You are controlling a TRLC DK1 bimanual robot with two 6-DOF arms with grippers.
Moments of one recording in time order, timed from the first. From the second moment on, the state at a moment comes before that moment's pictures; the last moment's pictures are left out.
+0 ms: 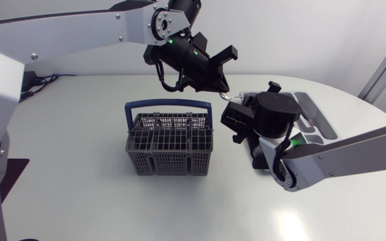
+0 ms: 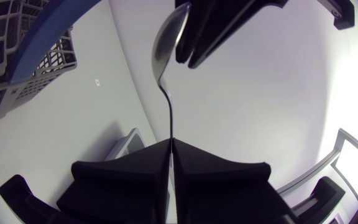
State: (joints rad) left arm -0.58 2.14 2.01 -0.72 0.52 -0.52; right arm 0.57 1.73 0.65 0.97 0.64 -1.18
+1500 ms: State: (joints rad) left arm -0.60 2.11 1.98 -0.75 0.50 -0.52; right arm 0.53 1.74 0.69 0.97 0.64 -1.19
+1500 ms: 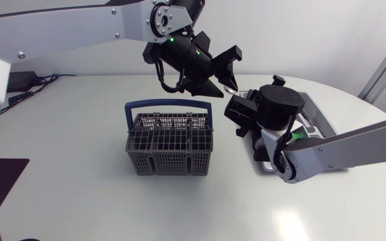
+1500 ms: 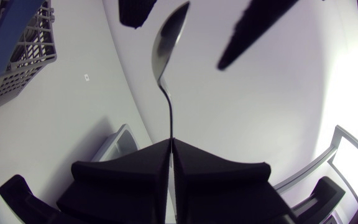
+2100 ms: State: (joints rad) left arm -0.60 2.14 2.01 -0.75 0.46 -0.52; right arm 0.53 1.74 0.69 0.97 0.64 -1.20
